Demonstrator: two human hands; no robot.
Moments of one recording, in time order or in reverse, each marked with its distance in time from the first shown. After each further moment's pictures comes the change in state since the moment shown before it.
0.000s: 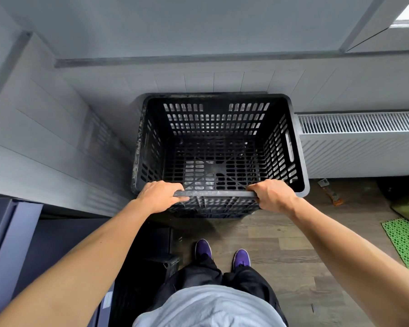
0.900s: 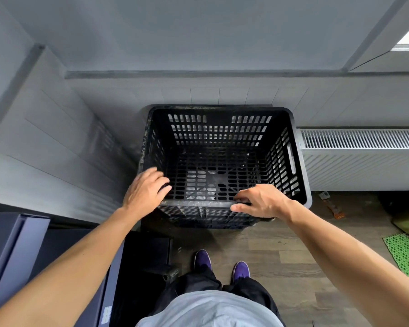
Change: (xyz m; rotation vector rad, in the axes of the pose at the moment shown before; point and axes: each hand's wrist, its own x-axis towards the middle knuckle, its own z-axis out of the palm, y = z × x) left_hand 0.004 -0.053 -0.006 0.013 0.520 0.035; right_hand 0.024 -0.017 -0.034 0.092 -0.007 -0.181
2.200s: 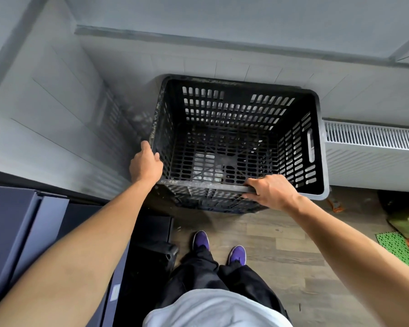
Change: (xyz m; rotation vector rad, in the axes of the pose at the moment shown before) left_hand 0.018 -0.021 0.005 -0.305 0.041 -0.781; right_hand 0.030 -0.030 0.009 -0.197 0.033 0.035
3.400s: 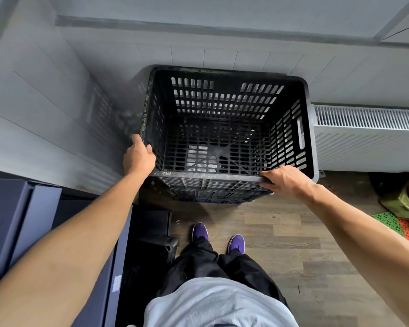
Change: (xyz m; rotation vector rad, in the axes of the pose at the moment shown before) left_hand -0.002 -0.002 -0.002 0.017 -0.049 -0.014; right_hand -0.041 0.030 0.004 0.019 -0.028 0.053
